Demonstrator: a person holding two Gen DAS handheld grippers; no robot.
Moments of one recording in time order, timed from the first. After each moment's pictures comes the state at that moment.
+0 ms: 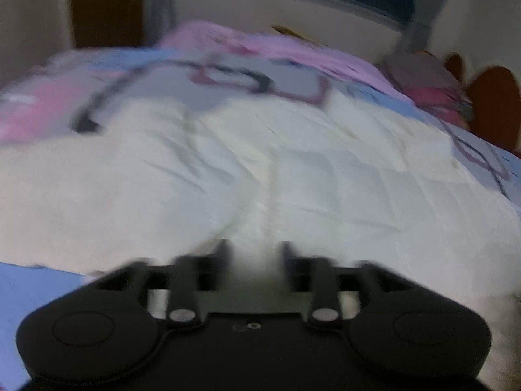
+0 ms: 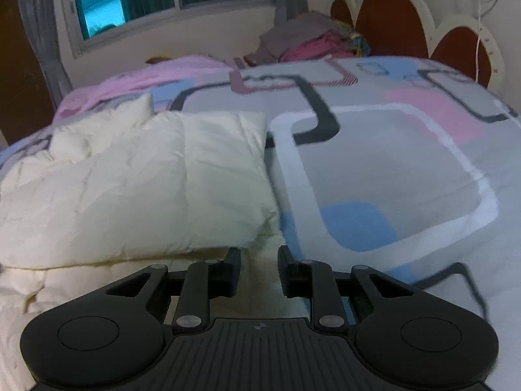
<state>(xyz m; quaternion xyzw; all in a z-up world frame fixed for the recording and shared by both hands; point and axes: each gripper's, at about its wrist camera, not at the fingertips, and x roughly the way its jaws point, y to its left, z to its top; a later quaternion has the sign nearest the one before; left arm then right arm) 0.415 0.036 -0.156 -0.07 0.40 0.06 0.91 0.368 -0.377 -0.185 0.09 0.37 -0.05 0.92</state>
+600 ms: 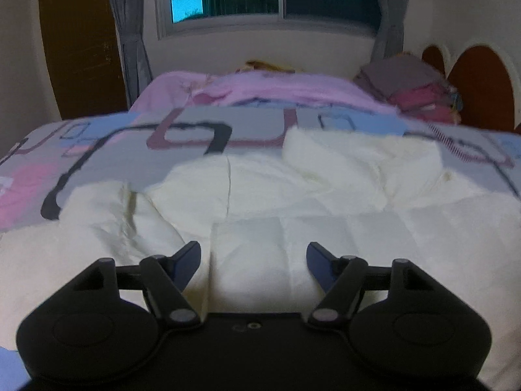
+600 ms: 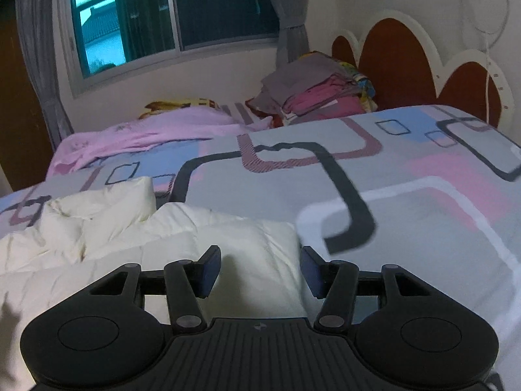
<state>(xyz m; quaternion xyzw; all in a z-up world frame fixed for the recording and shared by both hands) 0.463 -0.026 -0.168 0.02 0.36 0.03 0.93 0.499 -0.361 -0.175 0.09 0.32 -0.05 0.94</state>
